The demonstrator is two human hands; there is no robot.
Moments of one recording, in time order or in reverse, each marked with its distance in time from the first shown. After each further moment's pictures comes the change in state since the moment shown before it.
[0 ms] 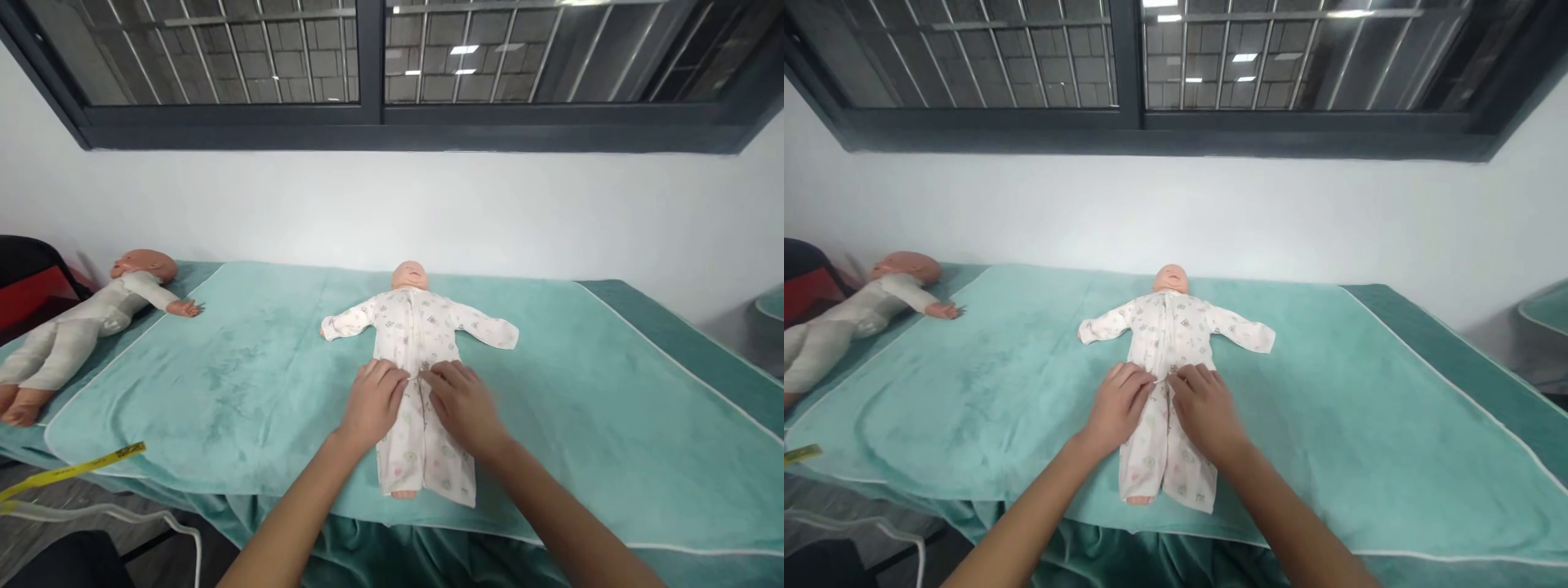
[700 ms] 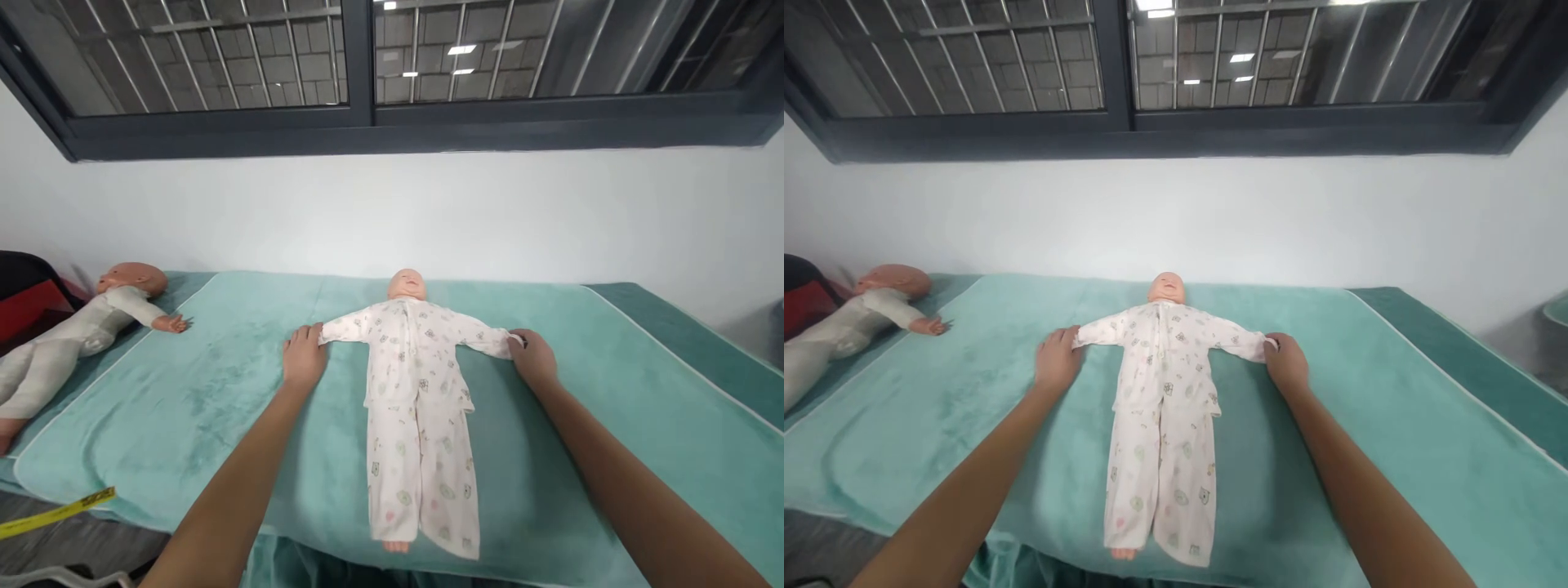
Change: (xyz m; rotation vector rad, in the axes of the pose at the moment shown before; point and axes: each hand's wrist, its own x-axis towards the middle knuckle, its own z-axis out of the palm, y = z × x) left_hand 0.053 -0.151 -0.036 0.642 -0.039 -0.555; right_hand -0.004 0.217 0.042 0.210 0.192 0.958
